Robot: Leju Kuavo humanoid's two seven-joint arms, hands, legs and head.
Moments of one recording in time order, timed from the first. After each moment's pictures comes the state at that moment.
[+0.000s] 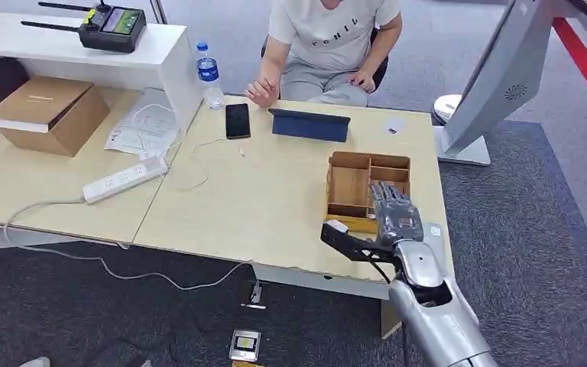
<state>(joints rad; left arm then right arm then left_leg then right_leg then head) -0.20 0.33 -1.45 -0.14 1.50 -0.05 -0.01 -0.51 -0.06 0.51 -0.98 1.28 0.02 0.10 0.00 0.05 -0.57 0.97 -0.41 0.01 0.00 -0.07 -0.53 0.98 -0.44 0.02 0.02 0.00</state>
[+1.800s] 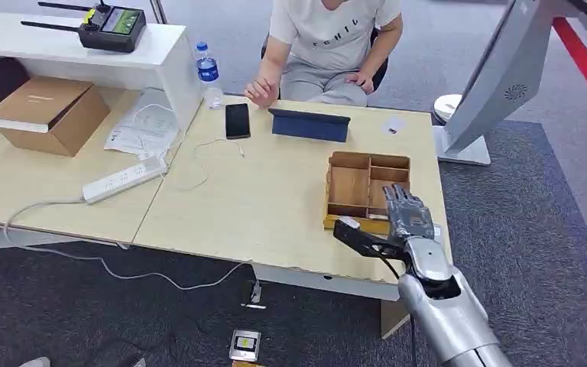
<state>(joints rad) -0.20 0.35 -1.43 -0.14 1.49 -0.06 -0.02 -0.55 -0.08 0.49 -0.91 1.25 0.04 0.12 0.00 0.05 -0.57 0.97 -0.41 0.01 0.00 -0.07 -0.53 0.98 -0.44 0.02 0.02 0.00</state>
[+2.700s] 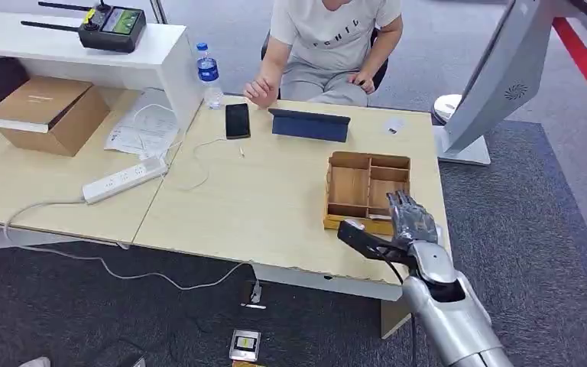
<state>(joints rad) -0.20 0.35 -1.43 -0.14 1.47 -0.08 -0.04 -0.53 -0.10 0.48 -0.92 1.18 0.07 0.14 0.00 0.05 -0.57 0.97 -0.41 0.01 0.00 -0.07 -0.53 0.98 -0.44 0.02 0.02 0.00</state>
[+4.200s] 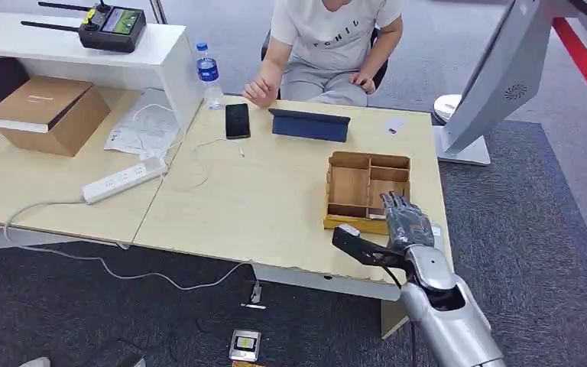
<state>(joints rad) -0.20 0.35 -1.44 -0.14 1.49 -0.07 -0.03 -0.48 -0.10 0.49 -1.03 1.22 0.11 0.11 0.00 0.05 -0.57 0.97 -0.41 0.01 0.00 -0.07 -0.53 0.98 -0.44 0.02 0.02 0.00</state>
